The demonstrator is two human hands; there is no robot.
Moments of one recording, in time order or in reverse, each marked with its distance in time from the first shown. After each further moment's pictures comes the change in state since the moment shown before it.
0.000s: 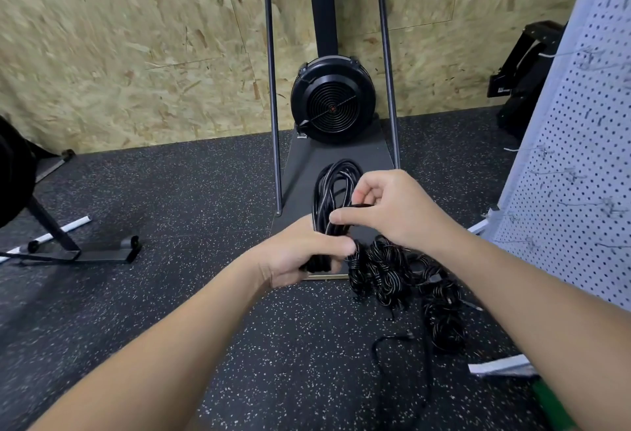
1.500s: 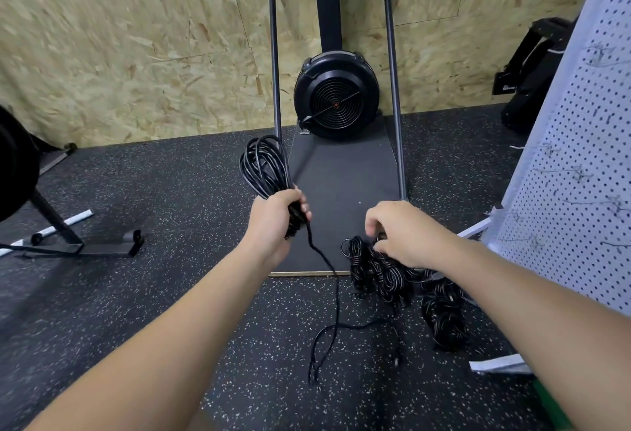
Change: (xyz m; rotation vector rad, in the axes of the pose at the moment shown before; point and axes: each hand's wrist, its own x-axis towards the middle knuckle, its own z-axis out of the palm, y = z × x) left_hand 0.017 -0.001 -0.036 -0.306 0.767 0.283; right_hand 0.004 0.060 0.018 -0.612 -0.309 0.051
